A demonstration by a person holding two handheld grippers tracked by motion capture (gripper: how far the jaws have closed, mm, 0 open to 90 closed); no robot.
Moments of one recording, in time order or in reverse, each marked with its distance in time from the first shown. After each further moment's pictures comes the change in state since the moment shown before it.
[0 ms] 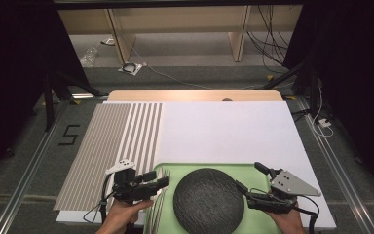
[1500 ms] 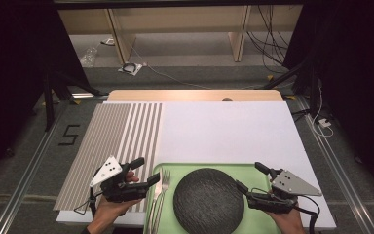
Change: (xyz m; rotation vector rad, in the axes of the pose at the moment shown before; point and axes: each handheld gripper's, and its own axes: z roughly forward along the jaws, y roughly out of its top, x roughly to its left) left arm 0.018 0.002 -0.020 -0.235 -0.017 0.323; right arm -0.001 0.000 0.000 -0.021 0.008 0.018
